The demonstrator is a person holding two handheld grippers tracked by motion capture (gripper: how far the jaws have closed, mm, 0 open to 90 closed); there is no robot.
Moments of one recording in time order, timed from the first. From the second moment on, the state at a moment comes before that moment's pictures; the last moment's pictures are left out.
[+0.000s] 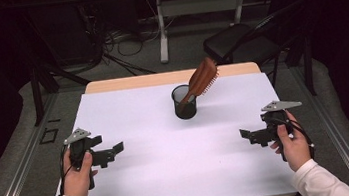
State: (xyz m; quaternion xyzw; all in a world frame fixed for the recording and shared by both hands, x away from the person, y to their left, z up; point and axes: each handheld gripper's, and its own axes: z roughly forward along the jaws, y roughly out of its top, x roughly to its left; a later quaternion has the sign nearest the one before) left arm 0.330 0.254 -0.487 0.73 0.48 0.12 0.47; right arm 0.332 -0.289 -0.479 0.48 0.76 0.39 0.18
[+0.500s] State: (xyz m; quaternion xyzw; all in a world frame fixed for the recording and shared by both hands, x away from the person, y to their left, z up) left arm 0.327 0.256 -0.502 0.73 0.48 0.12 0.47; right arm 0.323 -0.296 -0.495 0.49 0.75 0.40 0.18
